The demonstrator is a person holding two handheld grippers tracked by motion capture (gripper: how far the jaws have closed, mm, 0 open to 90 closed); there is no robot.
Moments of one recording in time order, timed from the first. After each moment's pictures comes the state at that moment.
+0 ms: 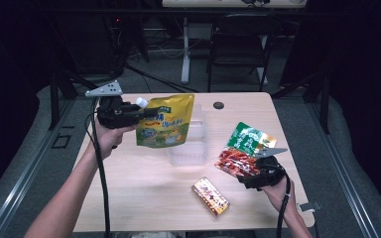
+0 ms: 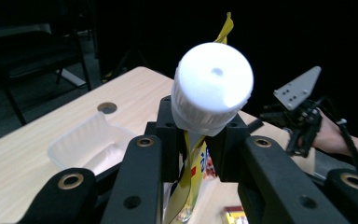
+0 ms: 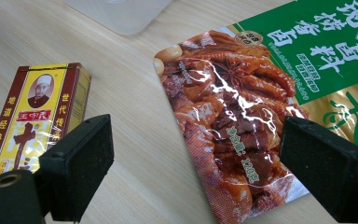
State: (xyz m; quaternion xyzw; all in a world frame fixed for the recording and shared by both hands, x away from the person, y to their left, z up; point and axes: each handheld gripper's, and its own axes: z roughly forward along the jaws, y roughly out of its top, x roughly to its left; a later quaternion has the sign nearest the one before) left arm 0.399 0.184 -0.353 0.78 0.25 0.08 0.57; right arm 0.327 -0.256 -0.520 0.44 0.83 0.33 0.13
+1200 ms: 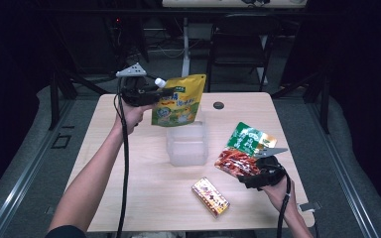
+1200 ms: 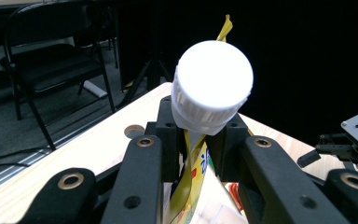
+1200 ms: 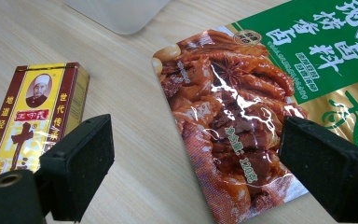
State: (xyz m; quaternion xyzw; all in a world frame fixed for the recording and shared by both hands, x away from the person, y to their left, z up) left arm 0.468 0.143 -0.361 0.77 0.26 0.11 0.56; right arm 0.328 -0.257 -0.521 0.44 0.83 0.33 0.13
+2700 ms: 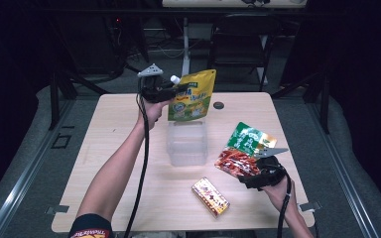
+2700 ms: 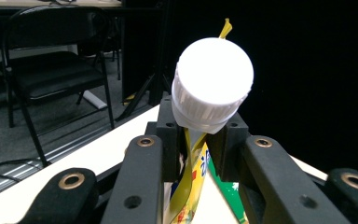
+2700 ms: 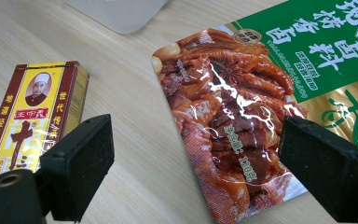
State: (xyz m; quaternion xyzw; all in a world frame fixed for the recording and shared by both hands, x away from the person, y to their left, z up) left arm 0.515 0.106 -0.400 0.74 0.28 0.11 0.60; right arm 0.328 -0.258 -0.522 0.44 0.83 0.33 0.13
